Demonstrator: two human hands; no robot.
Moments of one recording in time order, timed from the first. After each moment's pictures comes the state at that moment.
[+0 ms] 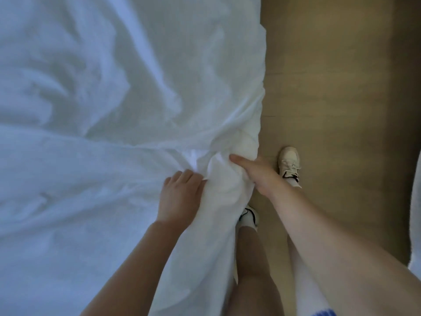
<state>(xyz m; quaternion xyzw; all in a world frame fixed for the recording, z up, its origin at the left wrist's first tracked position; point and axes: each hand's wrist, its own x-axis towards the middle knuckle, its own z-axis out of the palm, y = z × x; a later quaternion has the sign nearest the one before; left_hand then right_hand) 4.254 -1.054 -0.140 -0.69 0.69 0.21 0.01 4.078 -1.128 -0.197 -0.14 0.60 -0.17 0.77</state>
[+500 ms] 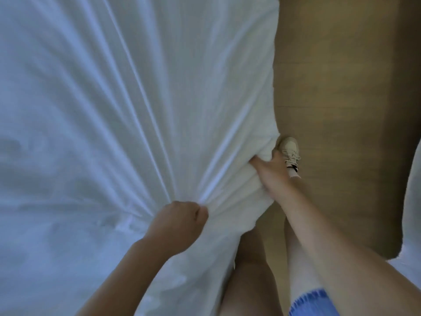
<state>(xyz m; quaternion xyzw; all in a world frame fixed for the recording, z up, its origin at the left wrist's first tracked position) 4.246 -1.016 -0.082 -0.68 0.56 0.43 0.20 4.062 -1.088 -0.180 -0.22 0.72 -0.17 0.64</state>
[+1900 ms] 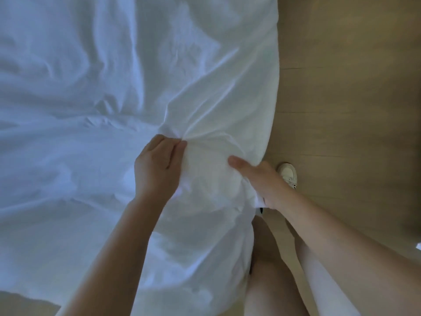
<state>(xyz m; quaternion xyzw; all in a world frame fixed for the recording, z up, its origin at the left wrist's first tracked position) 4.254 -0.892 -0.076 -0.78 0.57 0.18 -0.16 4.061 -0.909 -0.142 -0.13 0.49 -0.15 0.85</state>
